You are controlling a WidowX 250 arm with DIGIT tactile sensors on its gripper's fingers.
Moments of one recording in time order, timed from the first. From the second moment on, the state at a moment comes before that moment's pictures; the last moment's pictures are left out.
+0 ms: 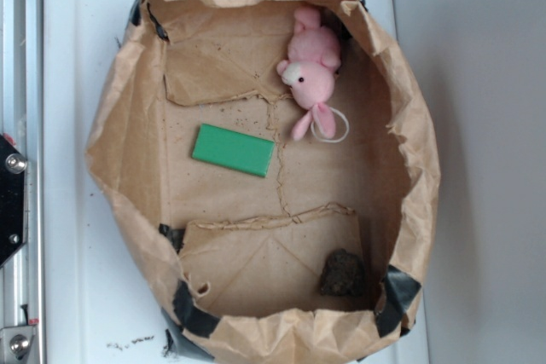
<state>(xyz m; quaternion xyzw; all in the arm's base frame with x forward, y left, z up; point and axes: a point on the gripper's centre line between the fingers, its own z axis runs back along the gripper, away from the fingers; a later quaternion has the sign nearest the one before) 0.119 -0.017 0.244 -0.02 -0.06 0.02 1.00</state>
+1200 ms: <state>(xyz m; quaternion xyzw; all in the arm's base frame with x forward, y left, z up) 0.239 0.028 0.189 -0.16 -0.08 0.37 0.91</state>
